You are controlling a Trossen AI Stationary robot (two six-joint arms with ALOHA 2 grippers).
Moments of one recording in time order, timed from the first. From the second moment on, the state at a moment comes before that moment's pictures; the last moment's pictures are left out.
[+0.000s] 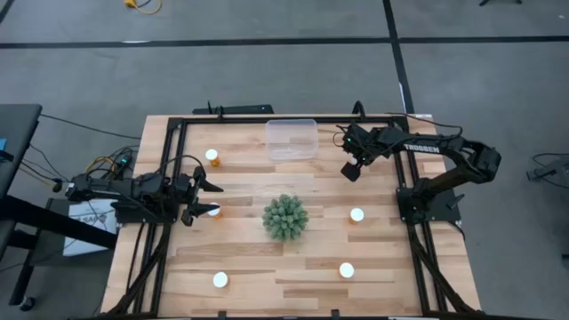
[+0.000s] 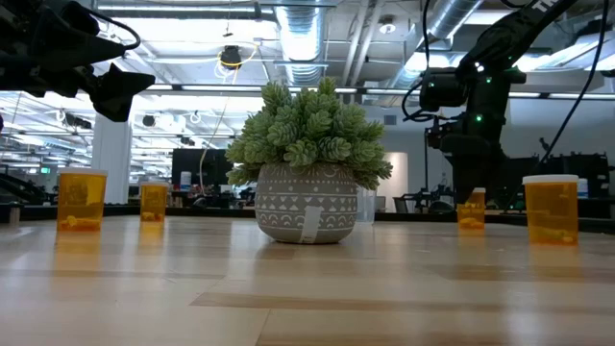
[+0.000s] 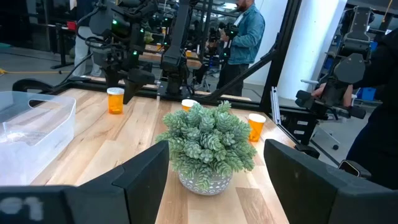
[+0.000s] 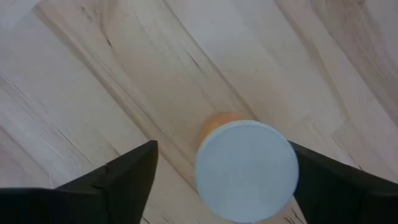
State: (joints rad) left arm -0.11 0.01 0.01 0.02 -0.01 -0.18; right arm -0.56 1.39 0.76 -0.70 0.03 0.07
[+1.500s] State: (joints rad) left arm -0.11 0.01 0.01 0.02 -0.01 -0.18; right arm -0.56 1.39 1.14 -0.66 -0.06 0.04
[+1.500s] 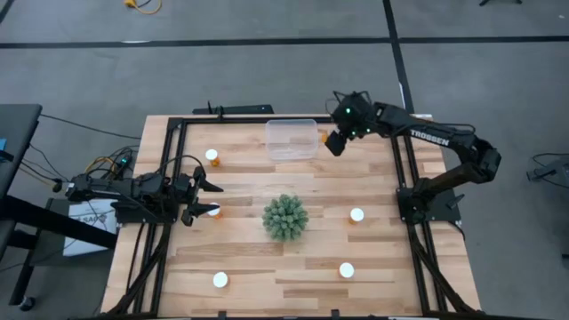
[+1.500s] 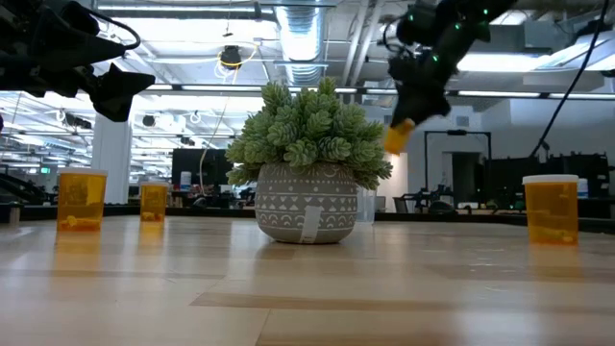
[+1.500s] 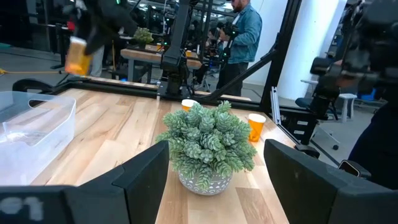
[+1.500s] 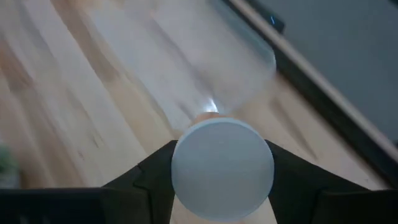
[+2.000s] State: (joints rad) left arm -0.11 0.01 0.01 0.02 -0.01 -0.18; right arm -0.54 1.44 1.22 -0.52 -0.11 0.06
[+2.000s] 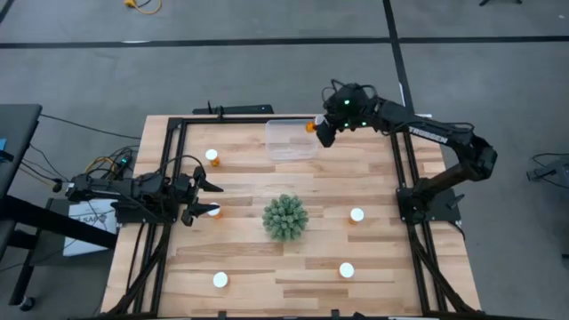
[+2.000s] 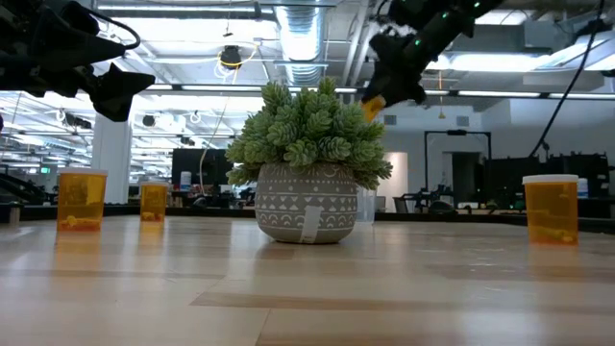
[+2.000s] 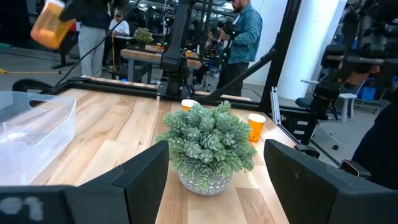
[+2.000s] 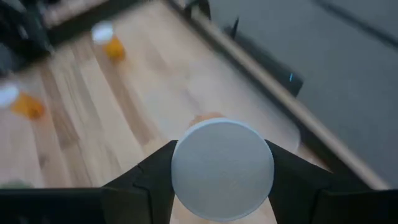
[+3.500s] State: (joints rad) left arm -0.11 0.01 0.01 0.02 -0.01 -0.18; right arm -0.49 1.82 1.48 -0.79 -0.11 -0.16
